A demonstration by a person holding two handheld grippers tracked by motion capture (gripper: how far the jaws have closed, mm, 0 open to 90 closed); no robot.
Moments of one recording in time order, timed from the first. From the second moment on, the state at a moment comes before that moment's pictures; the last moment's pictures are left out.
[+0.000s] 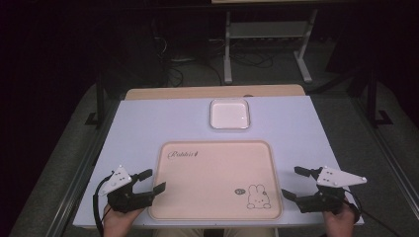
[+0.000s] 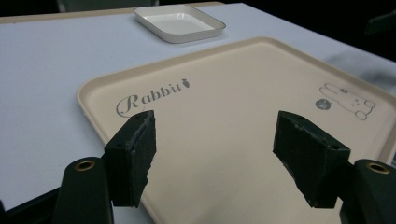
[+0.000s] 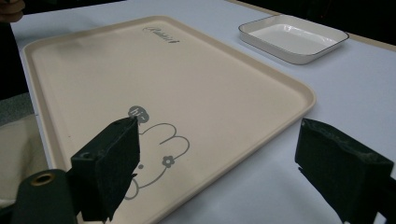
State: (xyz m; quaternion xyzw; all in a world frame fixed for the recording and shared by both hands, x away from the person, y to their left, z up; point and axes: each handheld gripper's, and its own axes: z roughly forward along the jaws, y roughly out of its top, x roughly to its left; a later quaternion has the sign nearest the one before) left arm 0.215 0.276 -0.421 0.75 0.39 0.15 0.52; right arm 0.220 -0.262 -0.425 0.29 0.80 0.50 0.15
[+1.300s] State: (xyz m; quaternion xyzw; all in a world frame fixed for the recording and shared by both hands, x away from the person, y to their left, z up) left arm 0.244 0.252 -0.420 0.77 0.37 0.16 0.49; right arm 0.216 -0.263 -0.423 0.28 0.79 0.51 0.16
